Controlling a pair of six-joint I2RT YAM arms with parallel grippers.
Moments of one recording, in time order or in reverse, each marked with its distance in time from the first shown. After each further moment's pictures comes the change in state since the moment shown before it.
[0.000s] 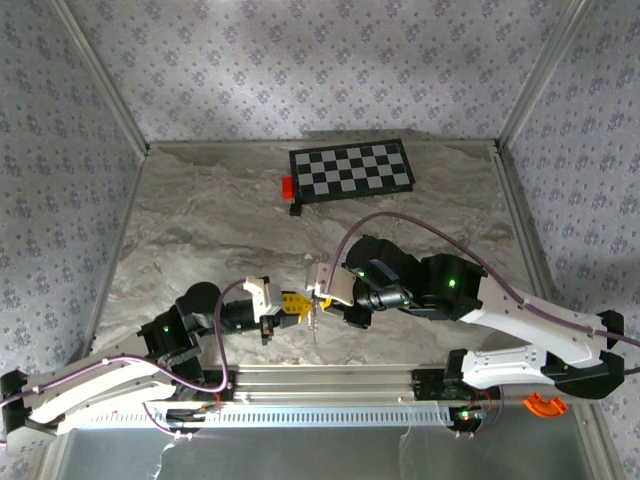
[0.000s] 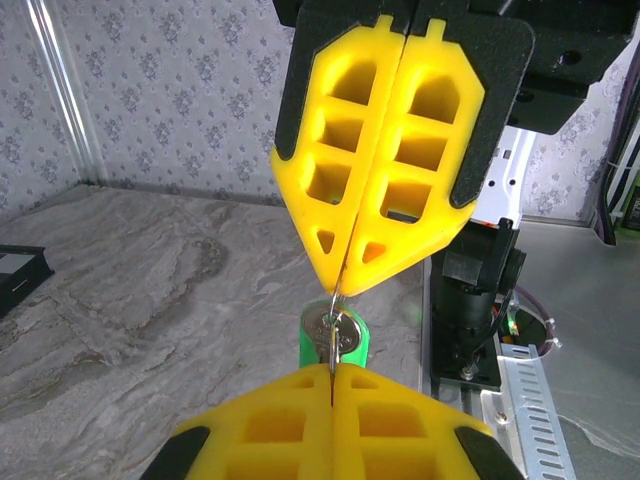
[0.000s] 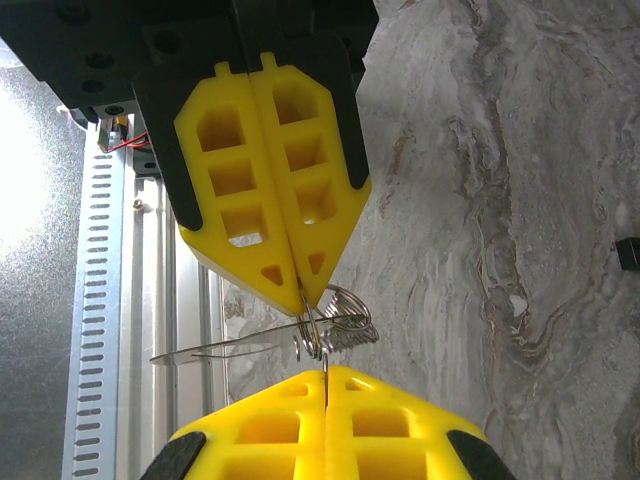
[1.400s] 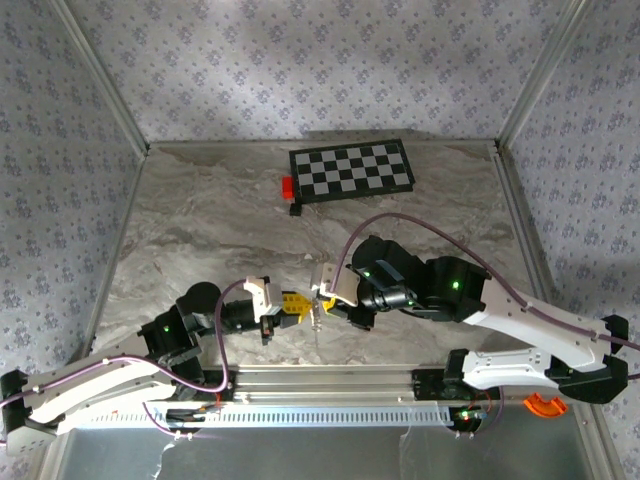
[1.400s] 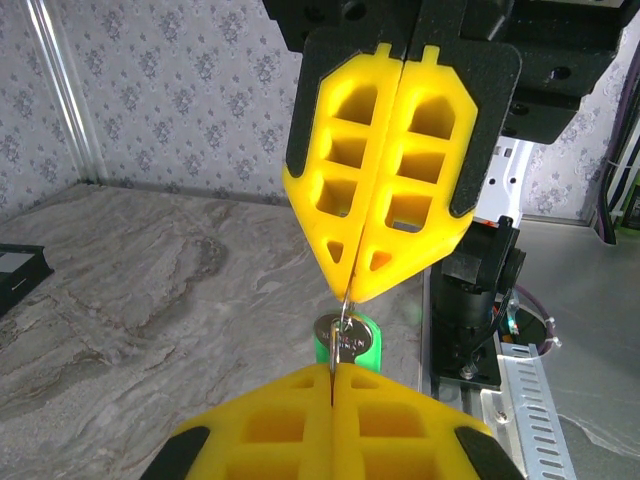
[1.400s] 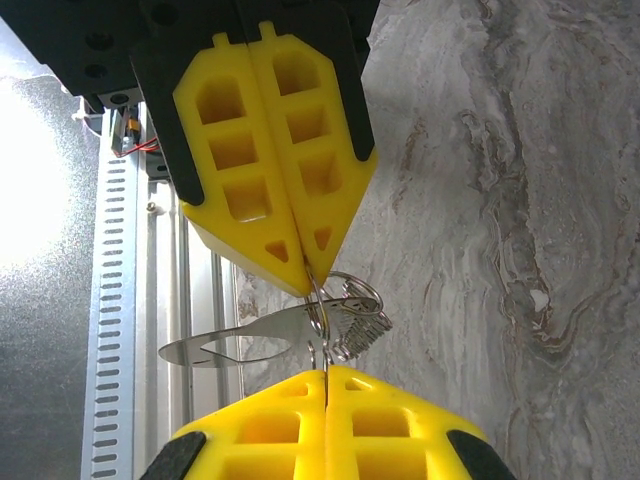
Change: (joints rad) left arm 0.000 0.002 -0.001 0.000 0.000 0.000; right arm -0.025 -0.037 -0.058 0.029 -0.047 0.024
